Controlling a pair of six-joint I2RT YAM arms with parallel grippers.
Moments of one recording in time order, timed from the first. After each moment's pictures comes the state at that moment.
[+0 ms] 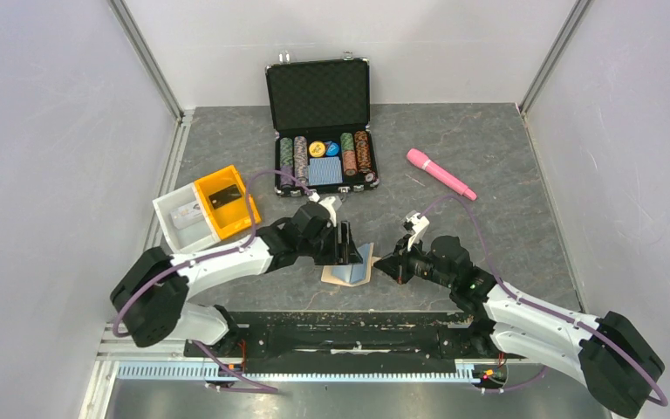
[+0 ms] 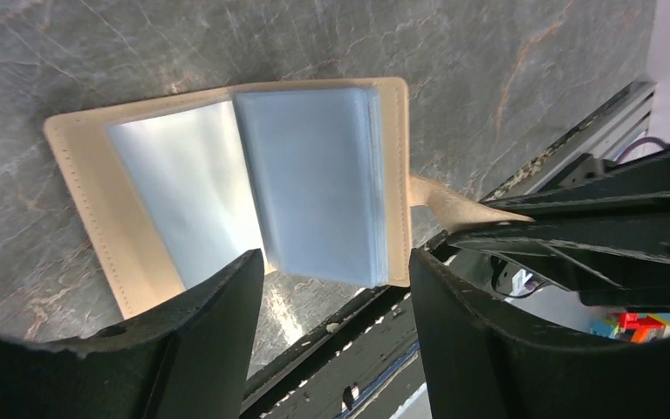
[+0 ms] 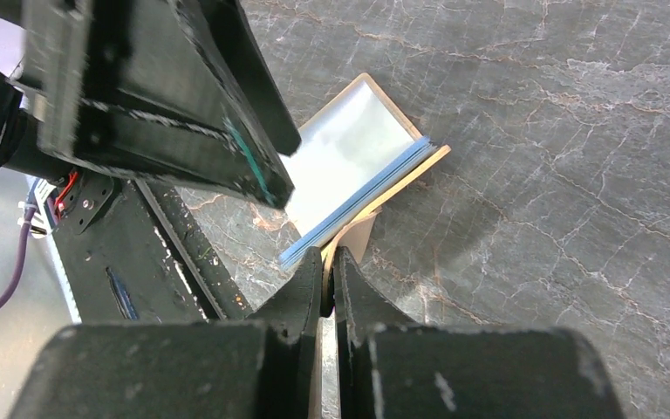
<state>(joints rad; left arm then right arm) -0.85 1.34 0.73 -0.13 0.19 -0.79 0.76 0.89 0.22 0.32 -0.25 0.40</state>
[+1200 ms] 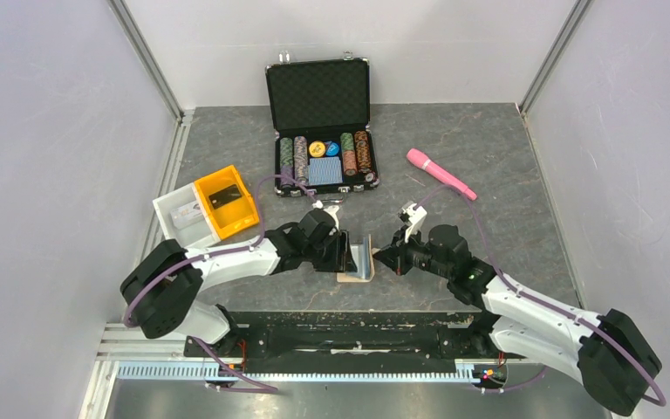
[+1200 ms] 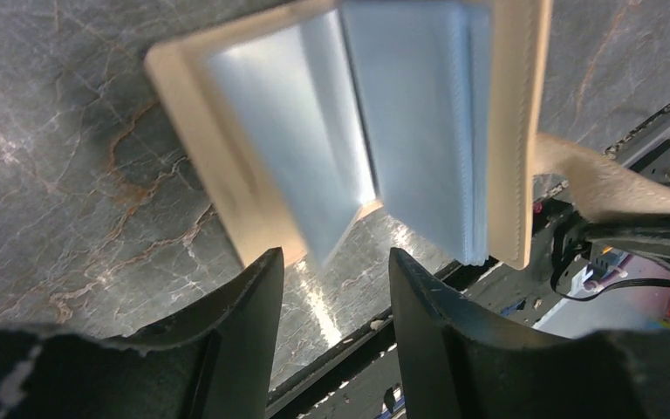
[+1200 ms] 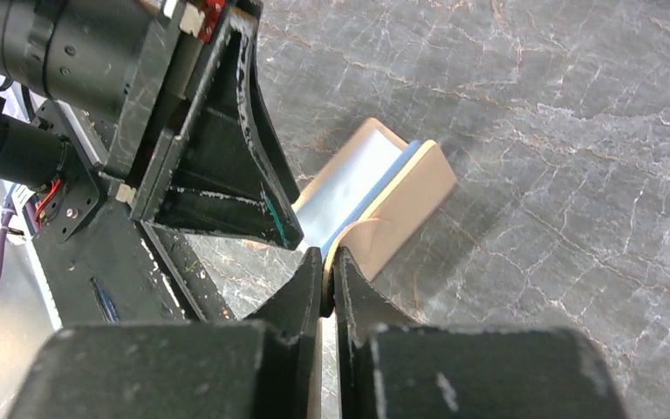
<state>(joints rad) -0.87 1.44 0.71 -0.13 0.16 -0.75 0.73 0.91 0.32 0.23 -0.26 0.32</state>
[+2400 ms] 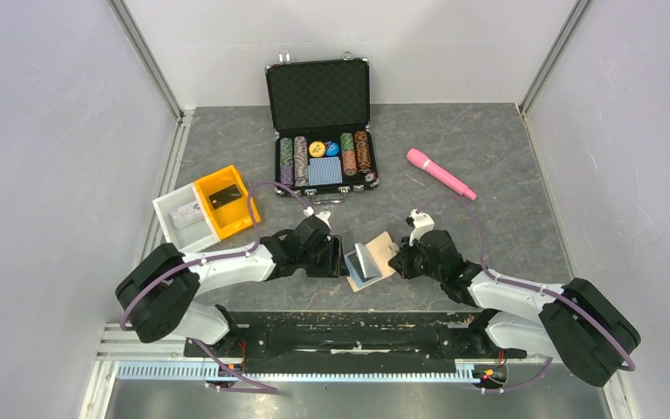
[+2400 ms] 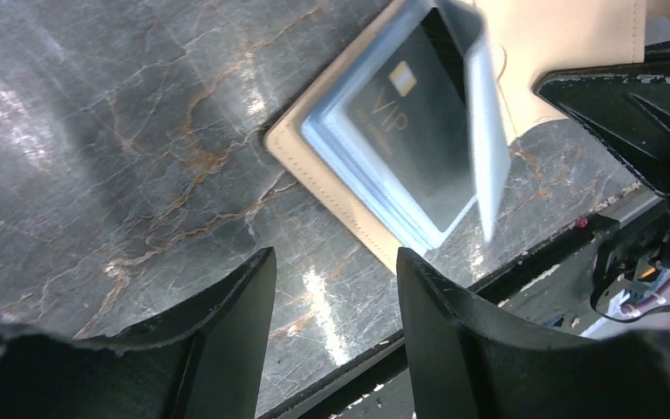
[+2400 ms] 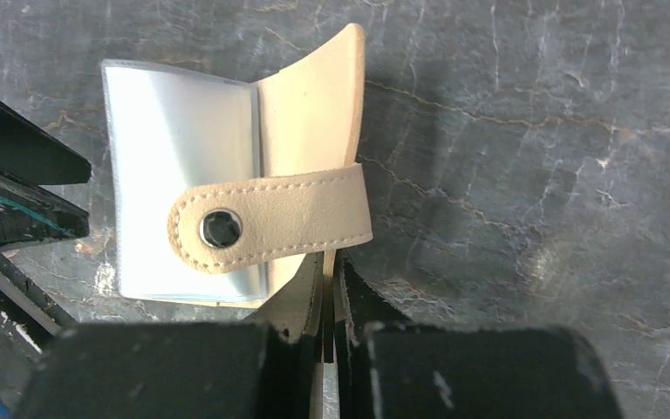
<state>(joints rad) -0.87 1.40 0.63 -0.12 0.09 -0.78 0.68 1.14 0.25 0.28 -0.05 0.43</state>
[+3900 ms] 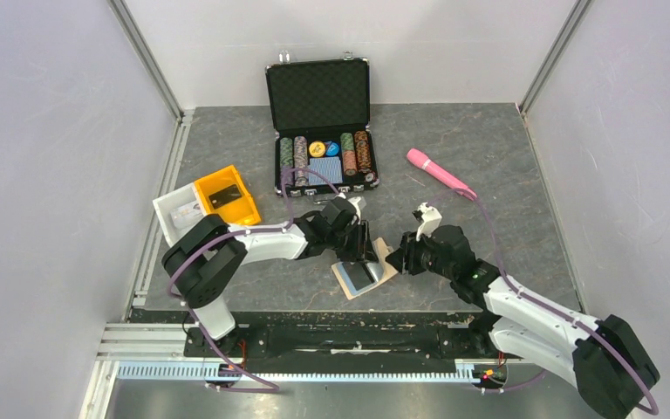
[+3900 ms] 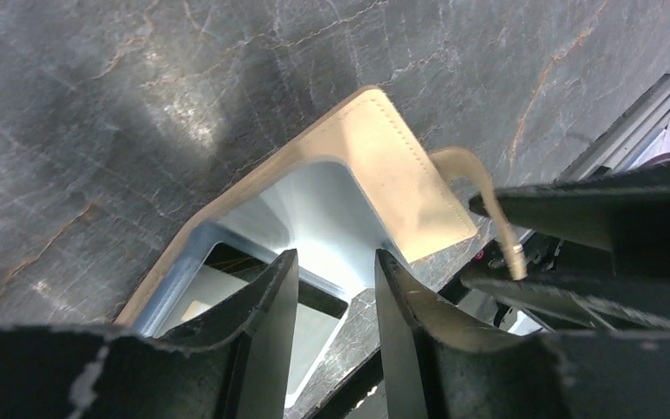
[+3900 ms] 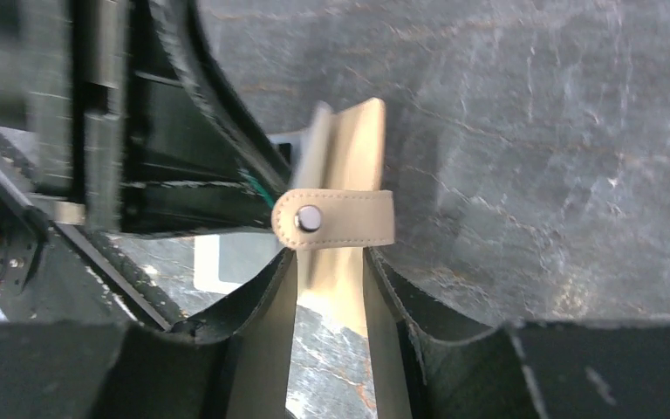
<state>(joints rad) -0.87 1.70 0.87 0.01 0.26 -0.79 0.64 0.93 0.28 0.09 -0.15 0.47</state>
